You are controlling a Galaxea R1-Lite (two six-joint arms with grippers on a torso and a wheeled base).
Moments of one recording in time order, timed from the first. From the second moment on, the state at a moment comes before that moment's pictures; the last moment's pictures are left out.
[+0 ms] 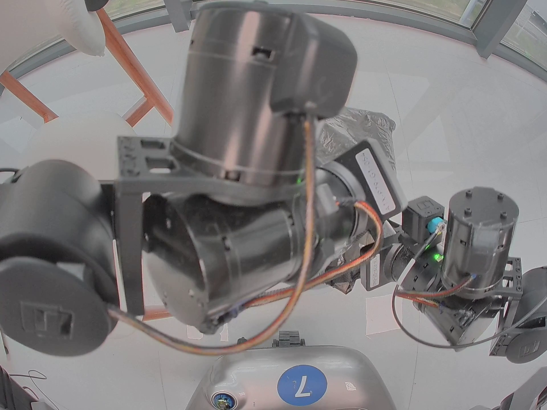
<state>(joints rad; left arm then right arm) -1.06 1.71 -1.34 -0.08 0.29 -0.89 0.96 1.62 -0.69 -0.66 -0.73 0.01</state>
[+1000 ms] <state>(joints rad) -1.17 1.79 -1.23 -0.06 0.31 -0.86 1.03 1.61 -0.56 -0.66 -0.68 0.03</state>
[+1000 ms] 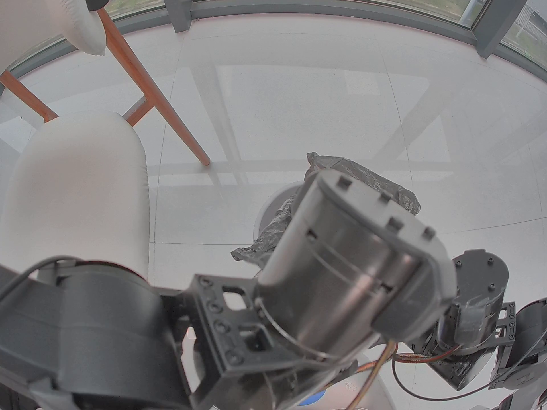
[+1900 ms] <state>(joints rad) -1.01 1.86 -1.31 0.03 0.33 -0.79 0.95 1.63 -0.56 -0.66 -0.57 0.04</state>
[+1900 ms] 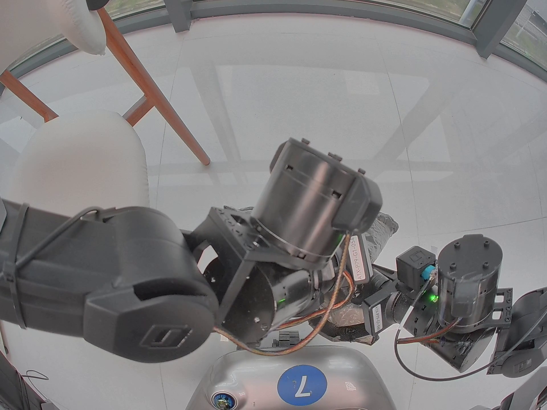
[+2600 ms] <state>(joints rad) -0.91 1.87 -1.32 0.02 0.34 -0.78 0.93 1.75 -0.70 -0.66 -0.45 0.05</state>
